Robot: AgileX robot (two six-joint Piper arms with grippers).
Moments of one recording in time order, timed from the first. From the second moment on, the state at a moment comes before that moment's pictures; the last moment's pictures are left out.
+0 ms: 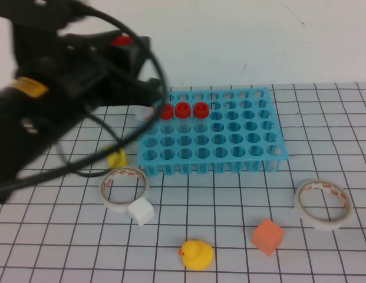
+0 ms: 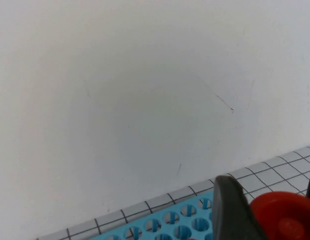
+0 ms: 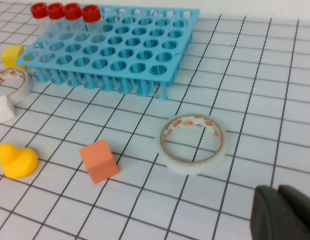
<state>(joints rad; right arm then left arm) 1.26 0.21 -0.53 -0.85 1.18 0.98 -0.55 1.19 -0.98 -0.57 -0.11 0.45</state>
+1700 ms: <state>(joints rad) 1.26 0.21 -0.53 -0.86 1.21 0.99 -0.64 2.08 -1.32 -0.38 -0.75 0.15</state>
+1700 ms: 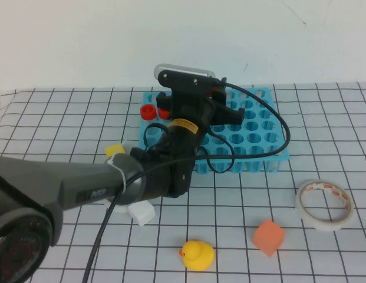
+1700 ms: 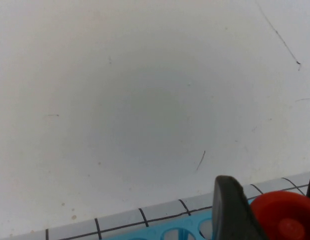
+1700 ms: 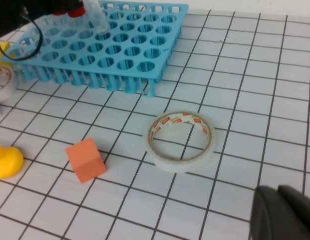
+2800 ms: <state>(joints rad) 1.26 0.21 -0.52 -0.86 1.22 0.99 -0.64 2.08 -1.33 -0.24 -0.69 0.10</state>
